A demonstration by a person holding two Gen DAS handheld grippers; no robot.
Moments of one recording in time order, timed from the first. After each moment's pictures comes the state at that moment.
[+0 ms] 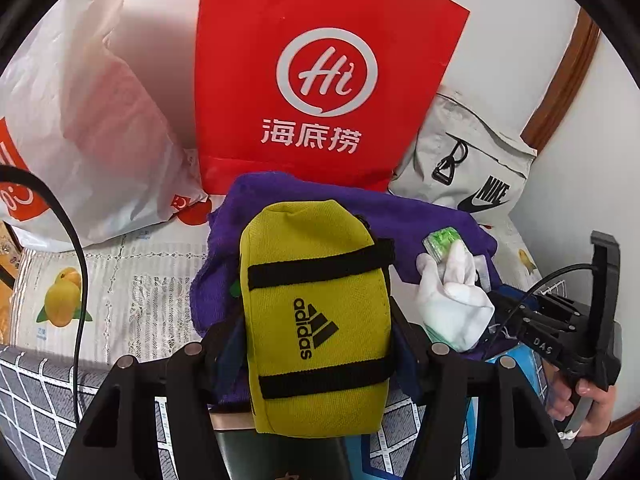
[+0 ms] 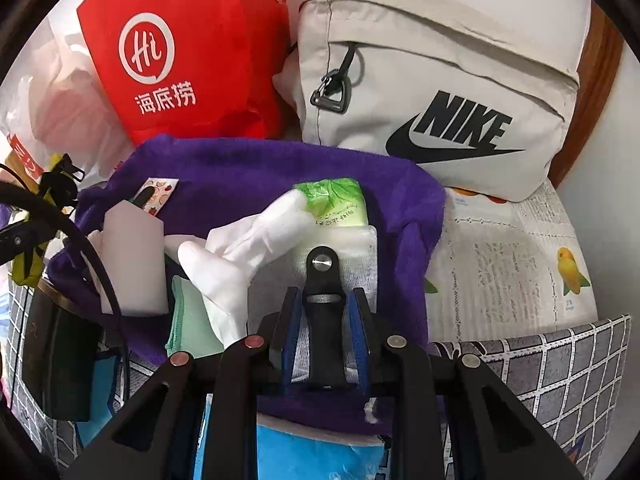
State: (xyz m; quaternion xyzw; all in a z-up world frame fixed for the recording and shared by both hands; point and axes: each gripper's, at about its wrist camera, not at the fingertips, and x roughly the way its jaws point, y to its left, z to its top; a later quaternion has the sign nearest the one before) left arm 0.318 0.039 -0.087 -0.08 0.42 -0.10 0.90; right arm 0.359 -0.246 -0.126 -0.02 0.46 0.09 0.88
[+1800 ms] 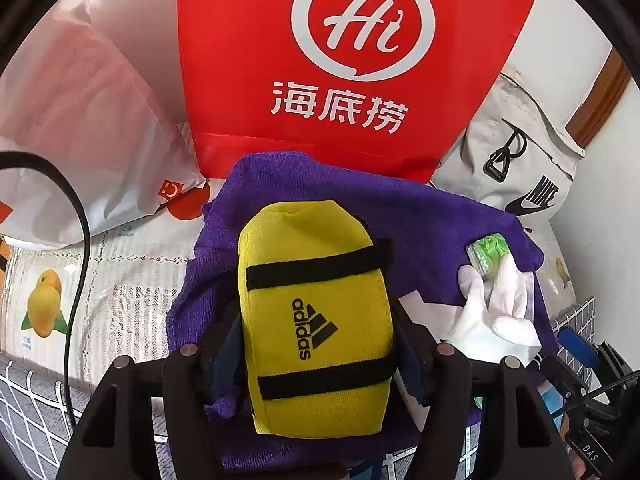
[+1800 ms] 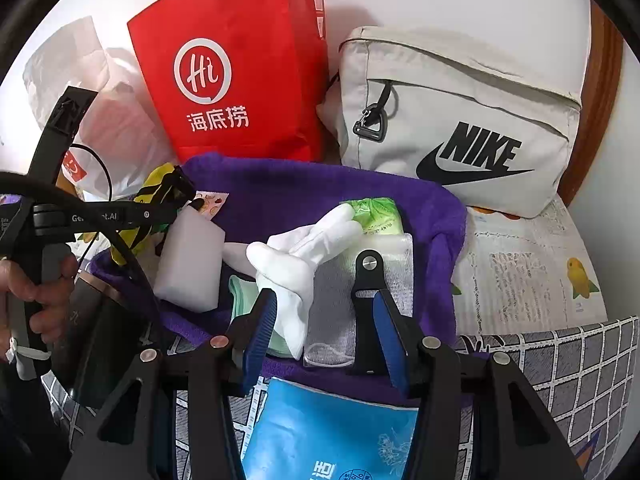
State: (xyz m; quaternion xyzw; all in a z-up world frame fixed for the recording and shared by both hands) left arm 0.372 0.031 -0.118 -0.08 0.47 -0.05 0.88; right arm 0.323 -0.232 -0.109 -0.01 0.41 0.13 0.90
